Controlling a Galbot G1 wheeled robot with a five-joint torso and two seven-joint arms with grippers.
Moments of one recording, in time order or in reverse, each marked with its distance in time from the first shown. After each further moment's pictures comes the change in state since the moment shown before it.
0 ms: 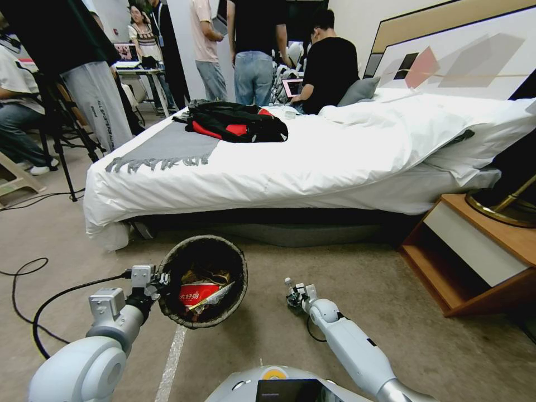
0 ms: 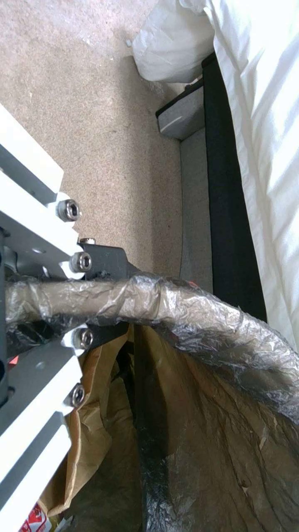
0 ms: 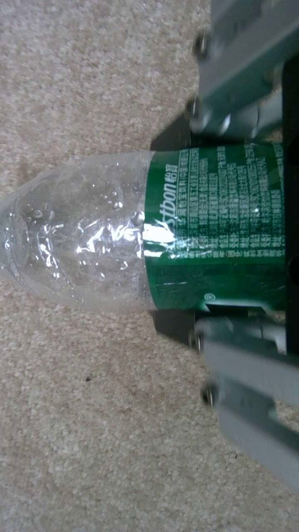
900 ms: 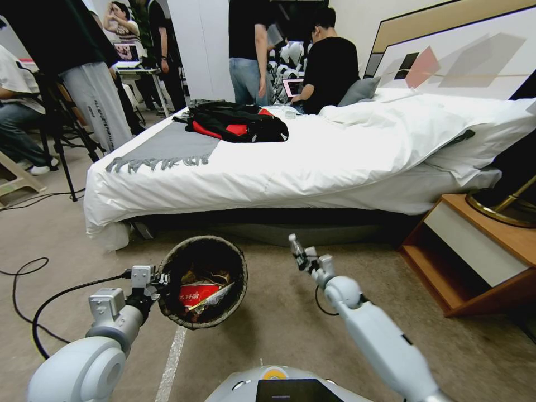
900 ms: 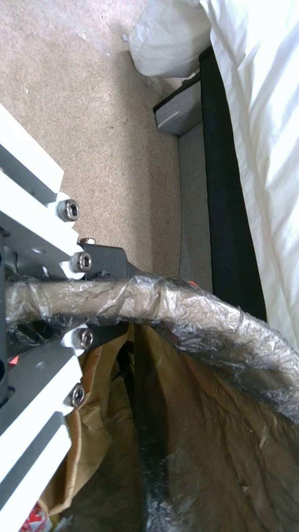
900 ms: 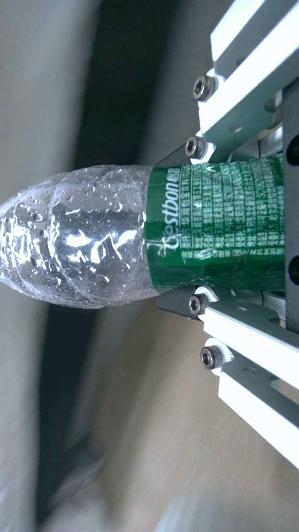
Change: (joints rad) left arm 0.001 0.023 0.002 0.000 -0.015 0.000 0.000; right arm -0.065 -0.283 0.123 0.914 0.205 -0.069 0.131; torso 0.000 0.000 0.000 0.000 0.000
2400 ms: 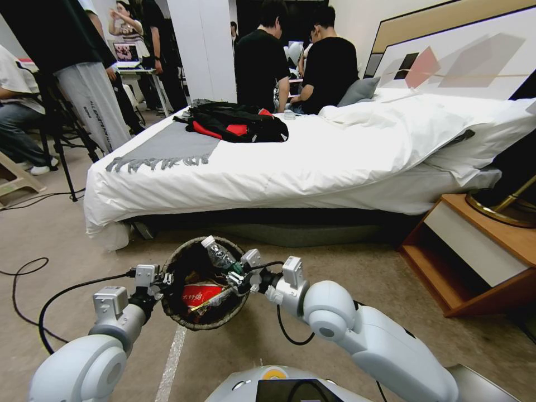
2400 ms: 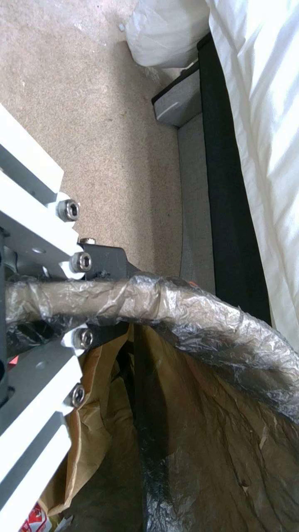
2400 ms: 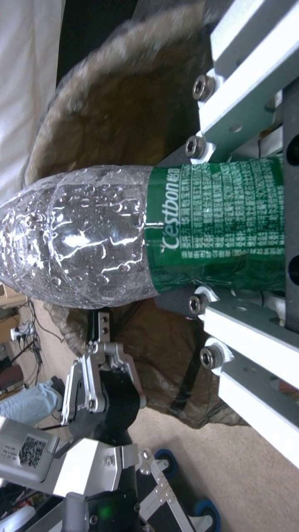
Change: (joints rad) left arm 0.004 0.022 0.009 0.000 -0.017 0.000 -0.002; right arm 0.278 0.063 -0.524 0.155 0.259 -0.097 0.094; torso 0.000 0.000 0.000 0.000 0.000
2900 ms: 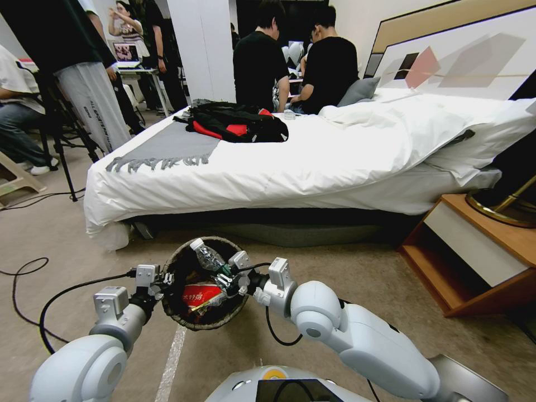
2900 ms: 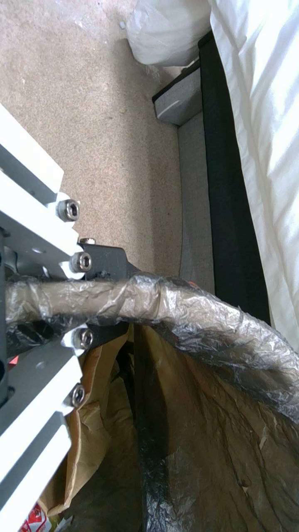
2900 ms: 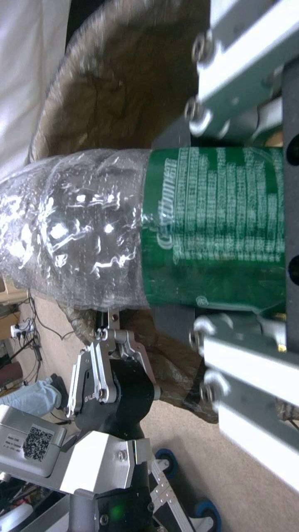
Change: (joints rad) left arm -0.004 -0.007 0.002 0.000 0.000 0.000 0.000; right arm 0.032 0.056 -0.052 -0.029 -0.017 -0.007 0.040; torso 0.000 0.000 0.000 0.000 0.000
